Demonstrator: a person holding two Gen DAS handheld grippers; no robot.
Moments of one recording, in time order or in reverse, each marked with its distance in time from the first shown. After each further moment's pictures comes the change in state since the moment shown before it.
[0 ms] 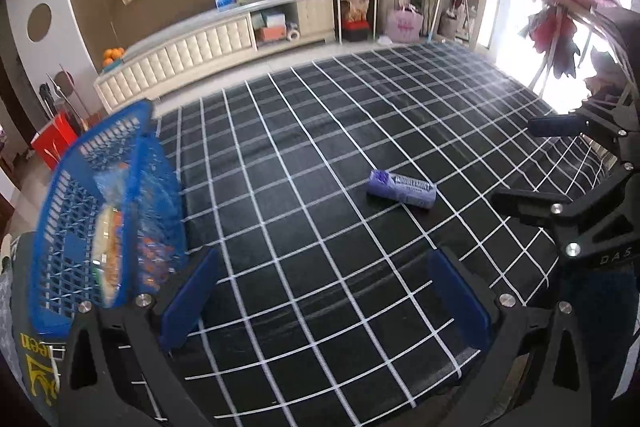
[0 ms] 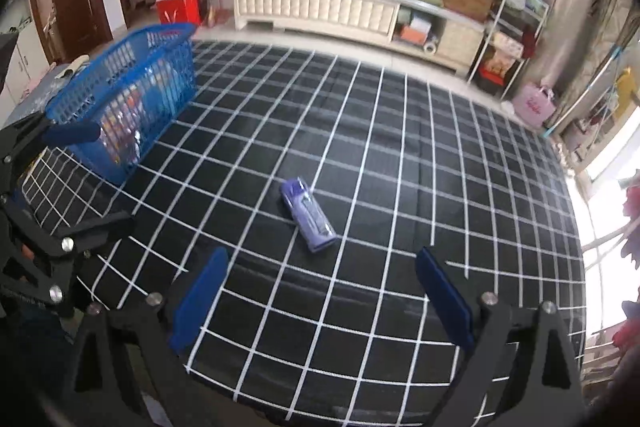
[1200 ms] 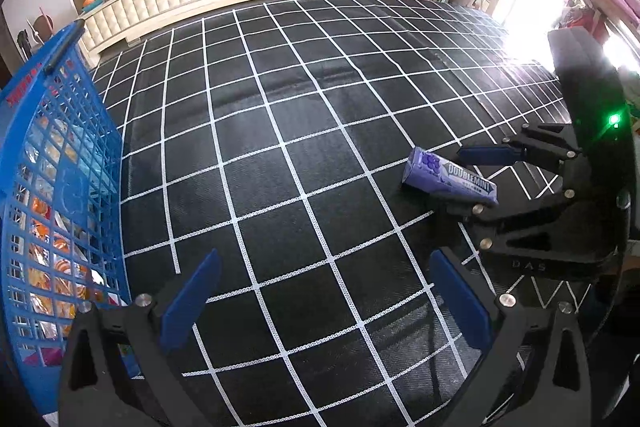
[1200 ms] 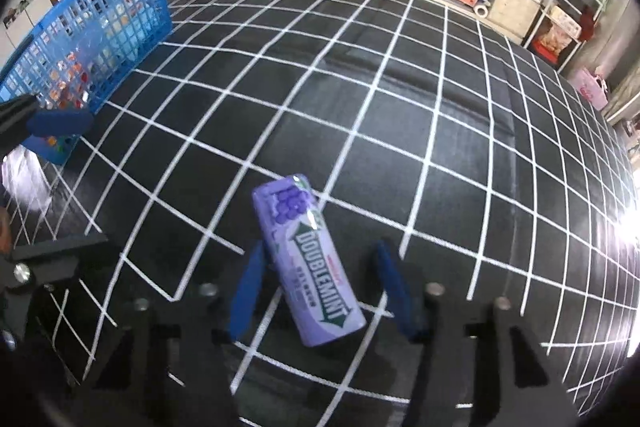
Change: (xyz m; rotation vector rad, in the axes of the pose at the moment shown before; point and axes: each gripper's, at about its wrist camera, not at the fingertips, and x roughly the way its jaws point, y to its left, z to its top) left arm 0.108 0.030 0.013 -0.103 0.180 -0.087; right arm 0.130 -0.007 0.018 -0.093 0.155 0.125
